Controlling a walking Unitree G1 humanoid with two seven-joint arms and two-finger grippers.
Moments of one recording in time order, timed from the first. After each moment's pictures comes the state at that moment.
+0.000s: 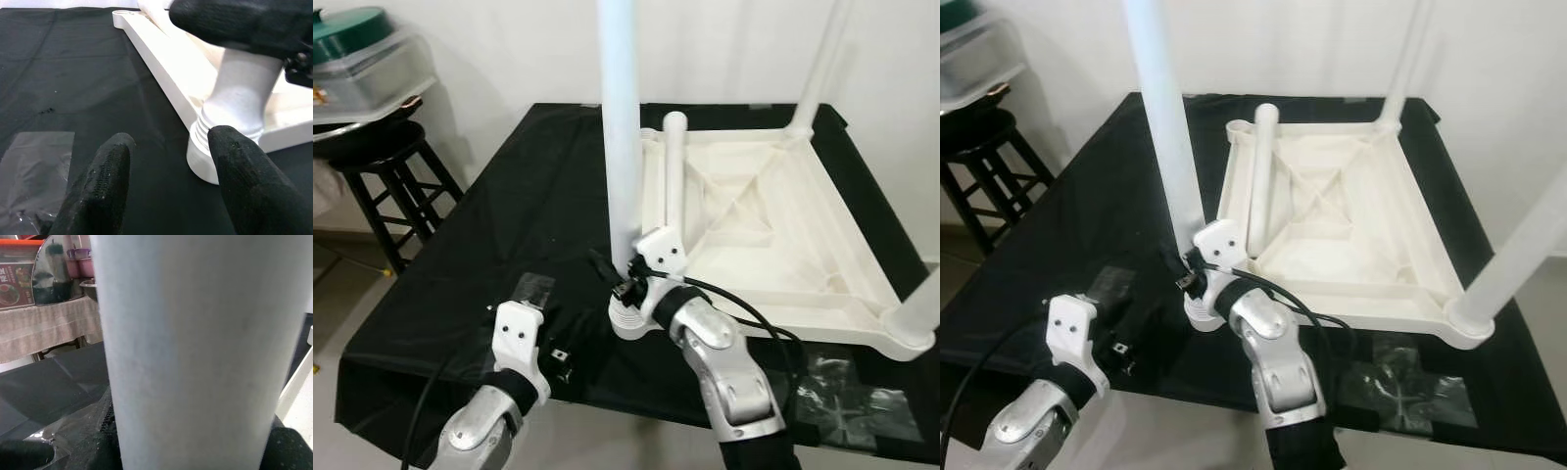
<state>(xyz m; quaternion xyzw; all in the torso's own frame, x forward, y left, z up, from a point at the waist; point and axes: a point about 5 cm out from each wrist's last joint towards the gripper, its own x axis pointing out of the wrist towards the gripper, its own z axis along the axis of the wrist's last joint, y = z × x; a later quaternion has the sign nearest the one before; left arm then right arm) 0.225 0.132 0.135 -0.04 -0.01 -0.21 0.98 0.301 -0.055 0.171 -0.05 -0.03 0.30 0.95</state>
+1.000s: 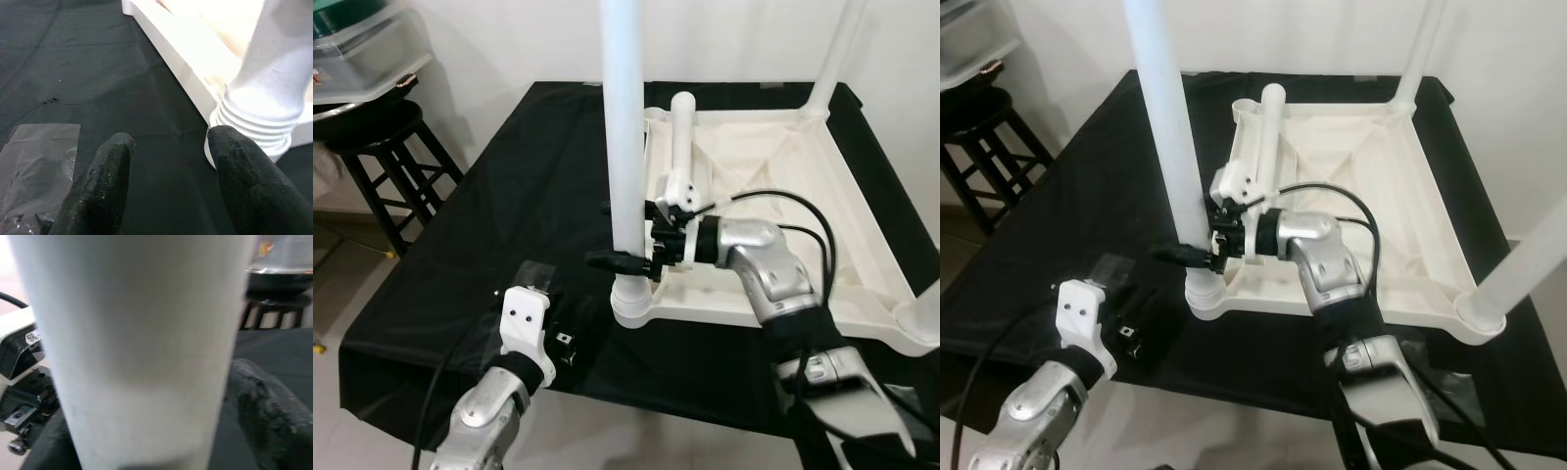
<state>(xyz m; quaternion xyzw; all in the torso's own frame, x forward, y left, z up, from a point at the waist) 0.237 0.131 0.130 -0.02 -0.01 -0.20 0.98 0.356 -0.085 0.218 -0.09 -0.01 0.64 0.77</state>
